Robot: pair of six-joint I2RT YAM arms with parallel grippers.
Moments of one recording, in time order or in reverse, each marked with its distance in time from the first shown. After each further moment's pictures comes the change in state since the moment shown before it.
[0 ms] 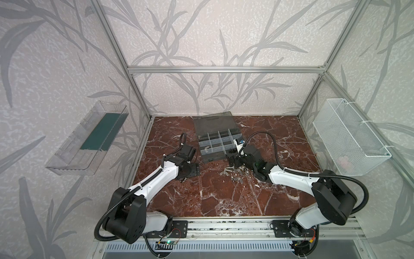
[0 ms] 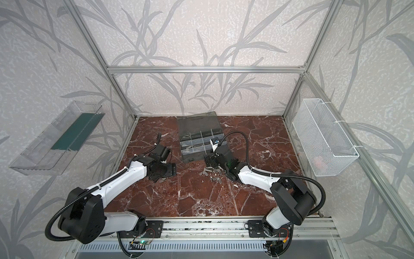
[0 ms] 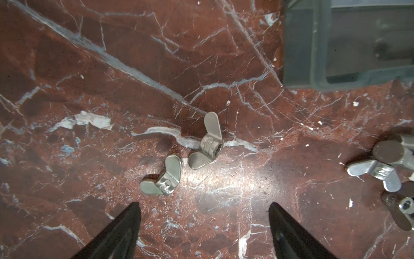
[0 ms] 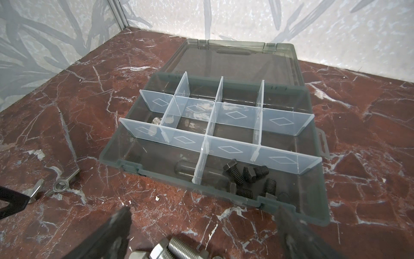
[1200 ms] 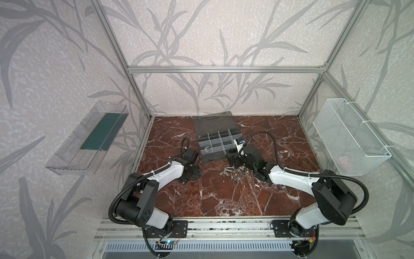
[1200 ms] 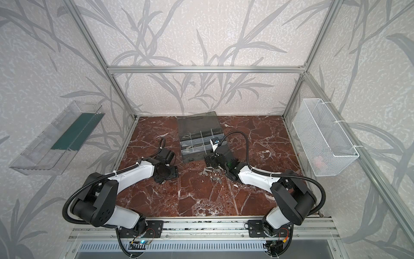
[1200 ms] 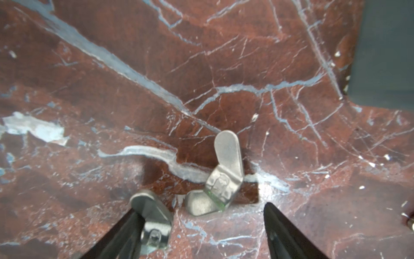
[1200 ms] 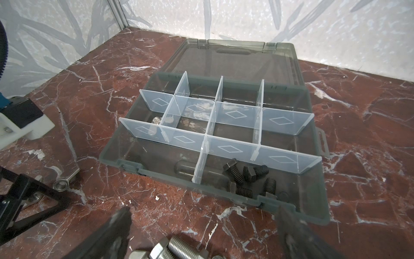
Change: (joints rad) left arm -0.004 0.142 -0.078 0.187 -0.005 -0.074; right arm 0.000 -0.001 -0.001 0.000 0.000 0.002
